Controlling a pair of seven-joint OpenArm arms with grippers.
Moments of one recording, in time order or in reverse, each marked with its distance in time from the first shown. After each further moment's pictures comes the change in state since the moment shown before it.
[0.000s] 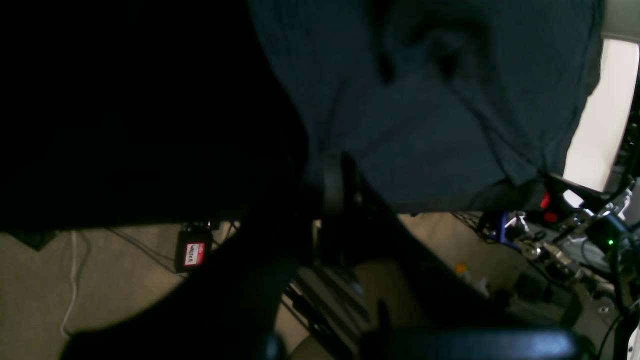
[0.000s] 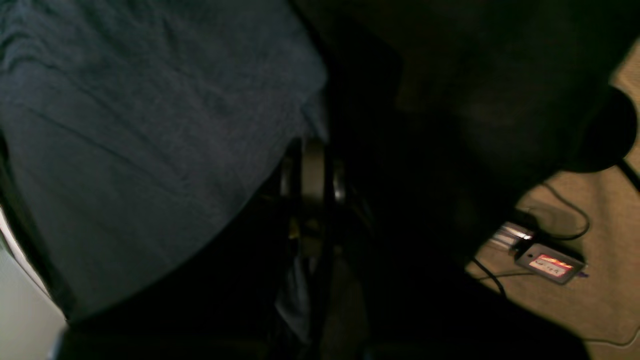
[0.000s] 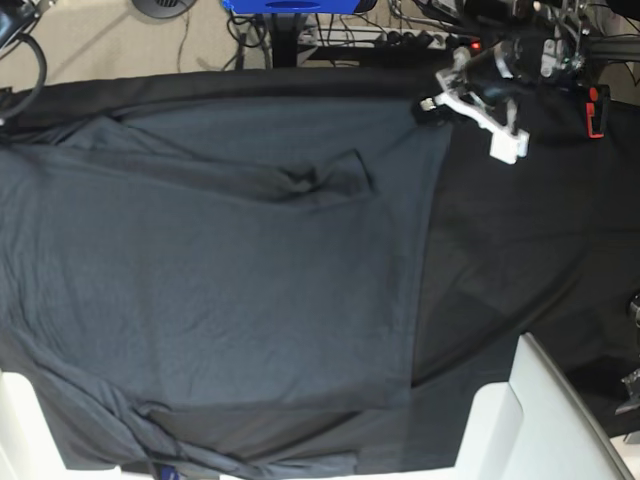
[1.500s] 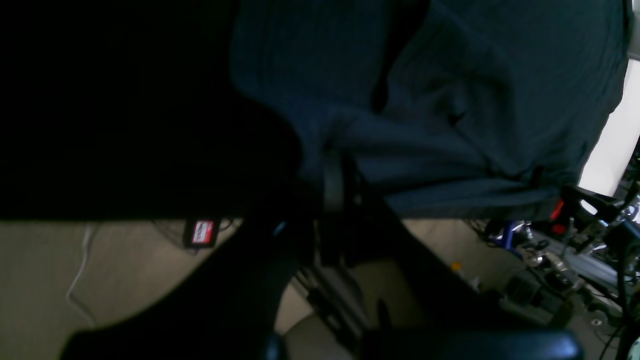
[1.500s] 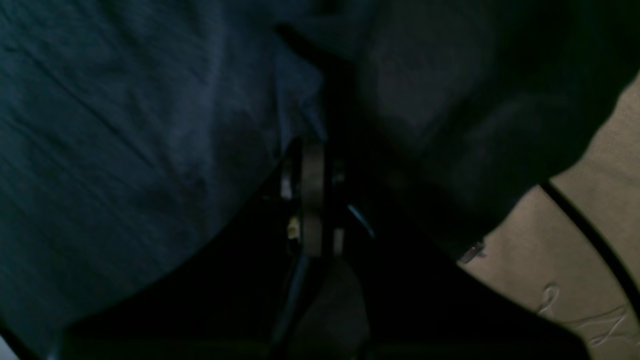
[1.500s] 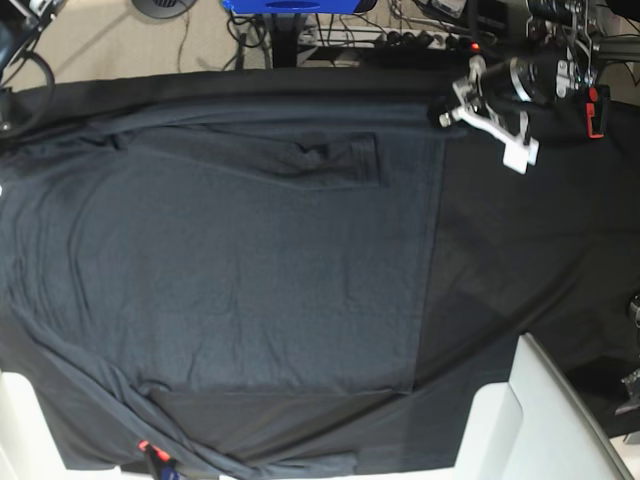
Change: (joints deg) left arm -6.1 0.2 -2.8 -5.5 0.2 0.0 7.5; right arm 3.9 0.1 -7.3 2.5 -14.1 -3.6 -4.6
